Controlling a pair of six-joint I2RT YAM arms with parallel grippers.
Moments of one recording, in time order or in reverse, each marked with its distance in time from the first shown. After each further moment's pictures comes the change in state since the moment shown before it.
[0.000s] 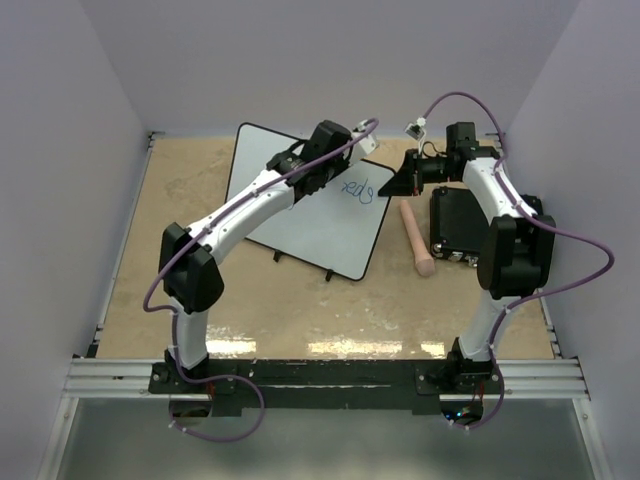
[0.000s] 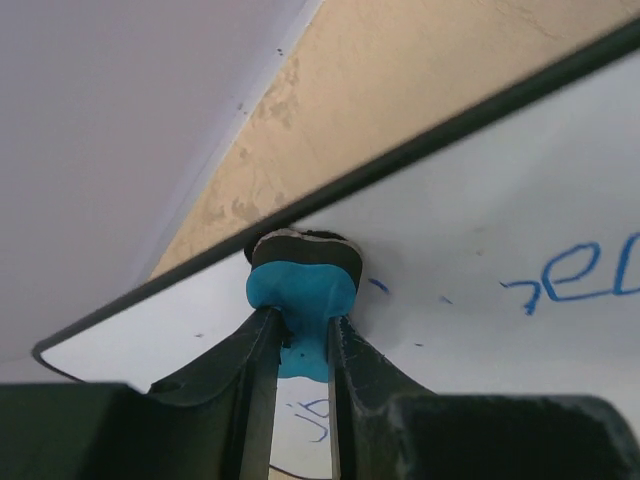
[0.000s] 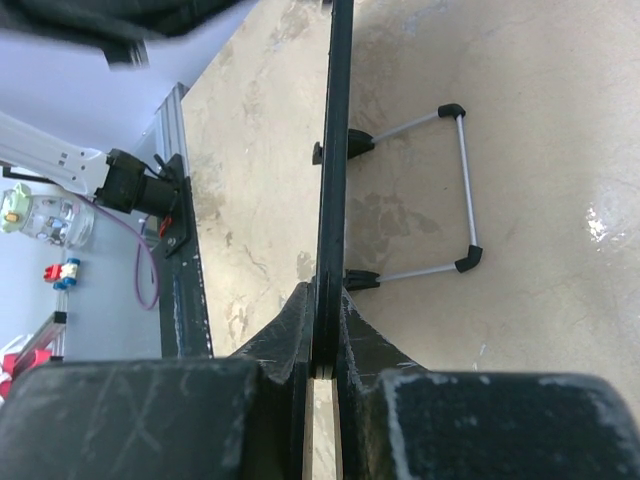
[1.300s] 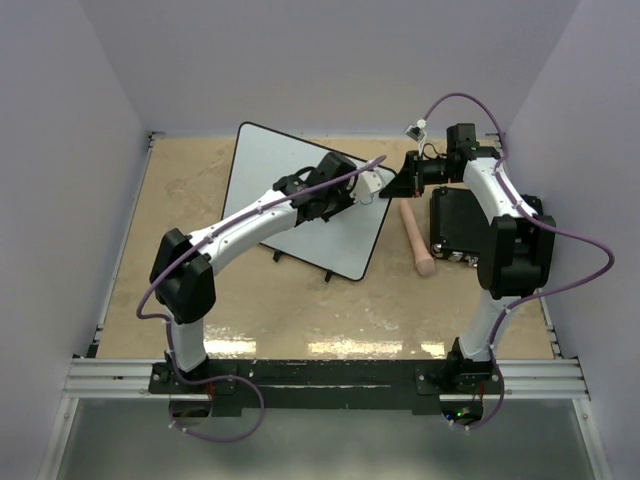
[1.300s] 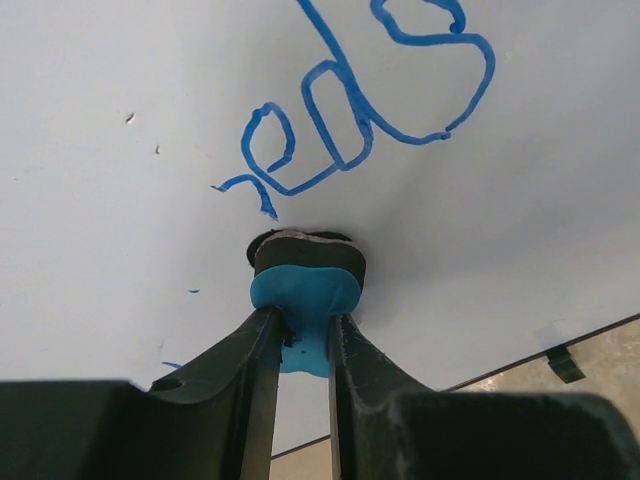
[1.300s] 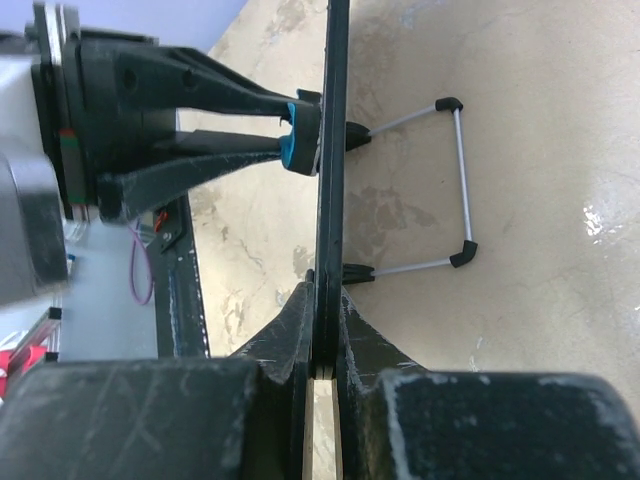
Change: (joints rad) left arm -0.081 -0.110 -0.315 0.027 0.131 -0.010; right arm -0.004 0.002 0.000 -0.033 0.008 -0.035
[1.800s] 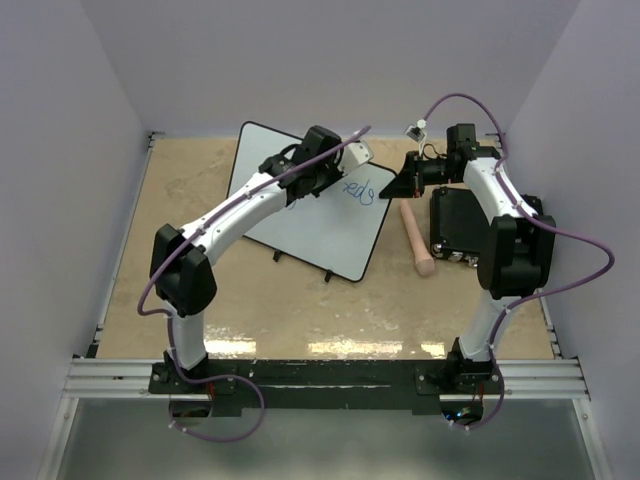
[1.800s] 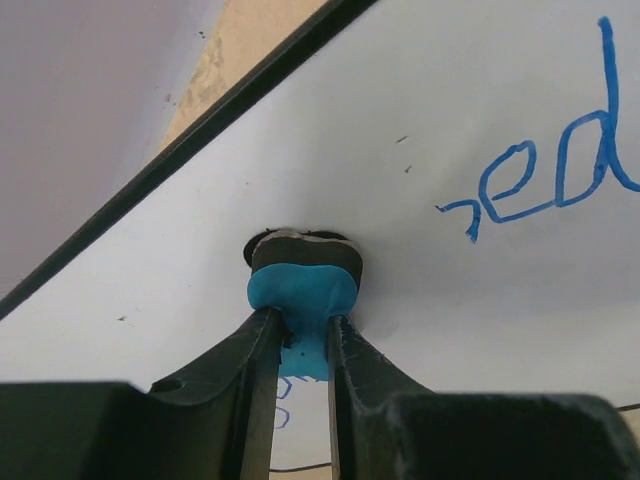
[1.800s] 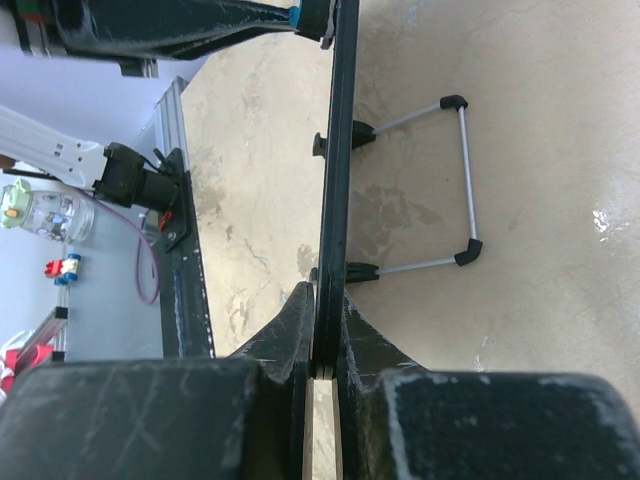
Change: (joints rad) left arm 0.115 0.036 0.155 -0.032 0.060 0.014; right arm 0.000 0.000 0.002 -0.014 -0.004 -0.006
